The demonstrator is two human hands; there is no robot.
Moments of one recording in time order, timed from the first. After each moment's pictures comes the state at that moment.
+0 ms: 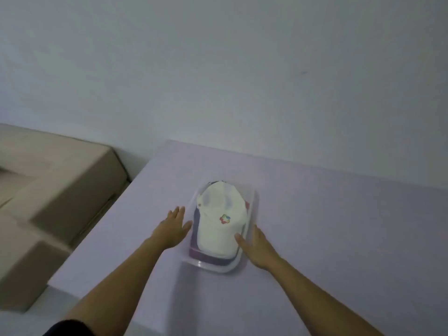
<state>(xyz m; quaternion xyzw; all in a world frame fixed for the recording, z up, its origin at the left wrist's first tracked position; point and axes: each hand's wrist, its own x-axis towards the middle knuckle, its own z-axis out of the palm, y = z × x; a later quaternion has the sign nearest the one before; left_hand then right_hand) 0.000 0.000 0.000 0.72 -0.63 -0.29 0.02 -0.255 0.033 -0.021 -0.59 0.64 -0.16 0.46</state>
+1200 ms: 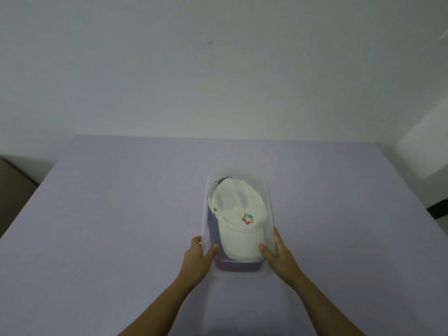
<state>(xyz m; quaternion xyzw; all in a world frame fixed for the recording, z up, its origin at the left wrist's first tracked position) -0.220 0.086 -0.035 0.63 -0.54 -0.54 0.16 -0.445 0.143 -0.052 -0.41 0.74 -0.30 0.44</state>
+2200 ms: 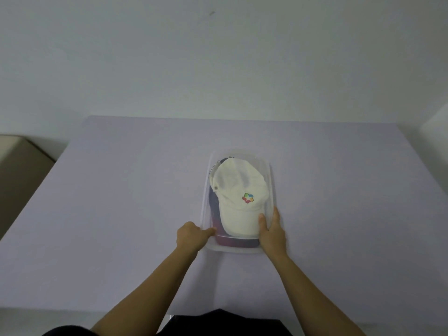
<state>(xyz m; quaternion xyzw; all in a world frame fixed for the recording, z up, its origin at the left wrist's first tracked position) -0.234 0.086 -0.026 0.76 -0.44 -0.46 0.11 -0.418 0.133 -0.046 -0.35 0.79 -0.35 0.37</state>
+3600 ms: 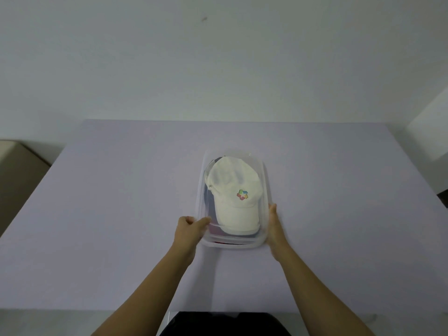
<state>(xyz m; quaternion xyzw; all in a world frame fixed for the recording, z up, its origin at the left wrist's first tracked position) -0.235 0.103 -0.008 0.67 -0.30 -0.61 0.31 -0.437 0.135 -0.045 -0.21 0.69 -0.44 0.54</state>
